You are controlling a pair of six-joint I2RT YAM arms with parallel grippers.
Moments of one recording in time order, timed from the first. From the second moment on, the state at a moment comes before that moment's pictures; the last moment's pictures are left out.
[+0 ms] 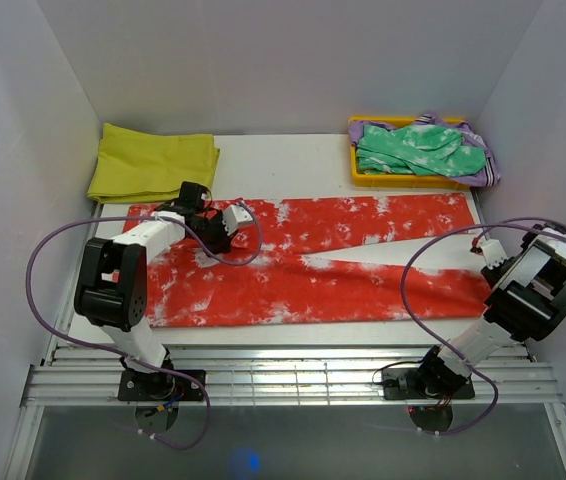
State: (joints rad) left arm -0.22 1.70 1.05 -0.48 0.51 0.91; right arm -0.75 1.69 1.07 -0.99 -0.06 -1.26
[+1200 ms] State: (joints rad) left arm 0.49 1.74 1.29 -0.93 0.57 0.96; right arm -0.49 1.74 1.15 -0.97 -0.32 -1.38
